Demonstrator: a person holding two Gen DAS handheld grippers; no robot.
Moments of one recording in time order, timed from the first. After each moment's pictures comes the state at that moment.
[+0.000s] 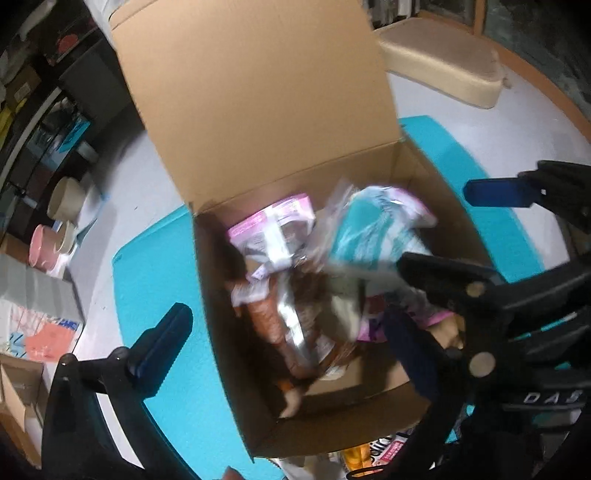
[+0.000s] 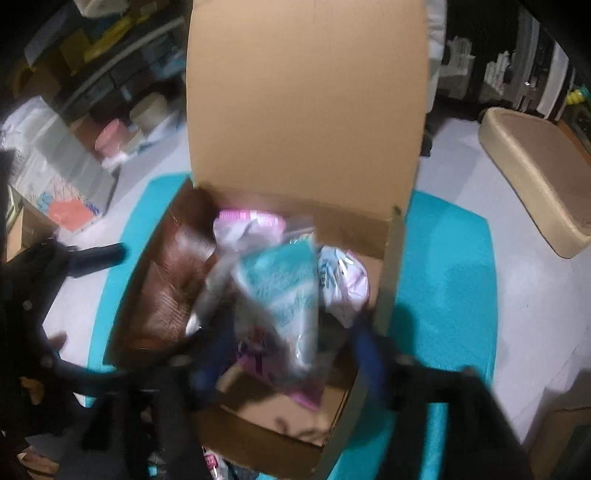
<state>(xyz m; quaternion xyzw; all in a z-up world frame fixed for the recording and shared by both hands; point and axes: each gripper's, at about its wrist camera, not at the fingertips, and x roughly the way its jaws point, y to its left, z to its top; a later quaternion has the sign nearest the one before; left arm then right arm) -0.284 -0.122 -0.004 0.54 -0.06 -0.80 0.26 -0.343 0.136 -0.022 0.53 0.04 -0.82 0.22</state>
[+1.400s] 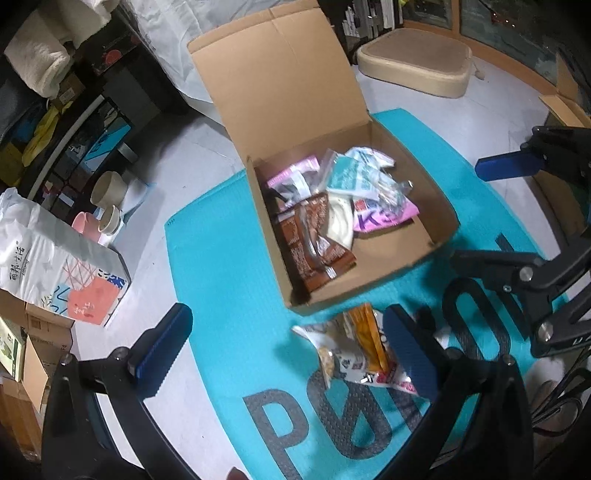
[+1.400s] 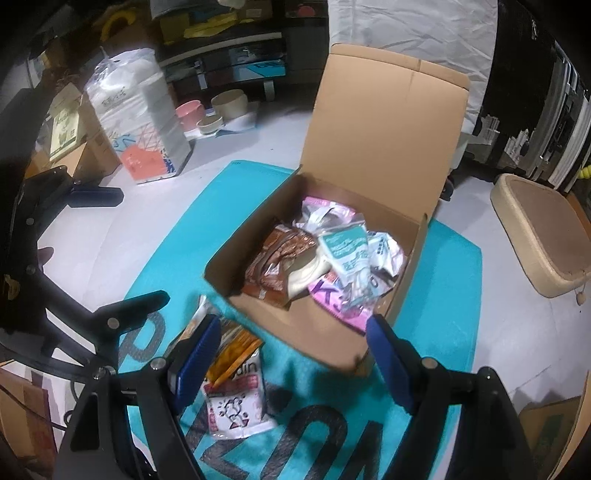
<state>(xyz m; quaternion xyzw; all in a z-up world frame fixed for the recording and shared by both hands) -0.141 -0.041 0.065 0.53 -0.08 -0.78 0.32 -0.197 0.122 0.053 0.47 0.13 -0.82 0.29</state>
